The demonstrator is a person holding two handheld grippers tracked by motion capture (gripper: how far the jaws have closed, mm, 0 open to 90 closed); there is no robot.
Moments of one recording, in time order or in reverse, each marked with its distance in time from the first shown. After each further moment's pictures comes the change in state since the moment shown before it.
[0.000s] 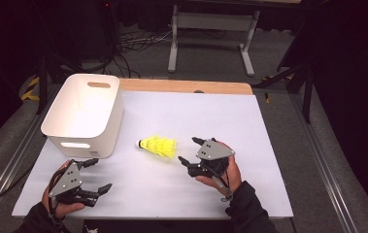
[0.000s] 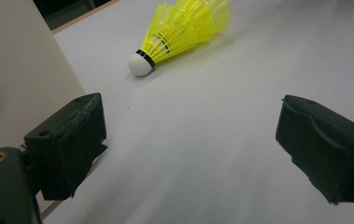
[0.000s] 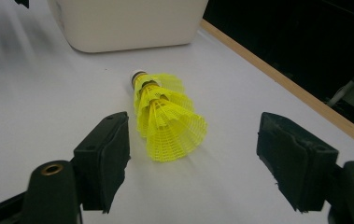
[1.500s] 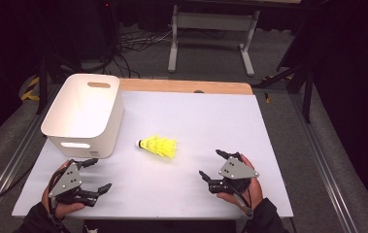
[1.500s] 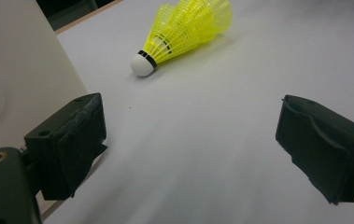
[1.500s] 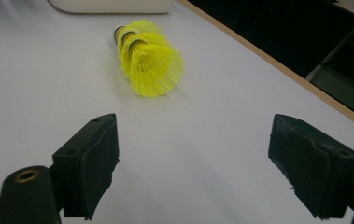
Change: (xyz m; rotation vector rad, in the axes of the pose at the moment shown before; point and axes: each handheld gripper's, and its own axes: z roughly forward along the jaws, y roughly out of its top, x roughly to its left) left arm 0.000 0.000 -0.001 -0.001 0.007 -0.001; right arm 0.002 -0.050 -0.050 0.029 -0.090 0.000
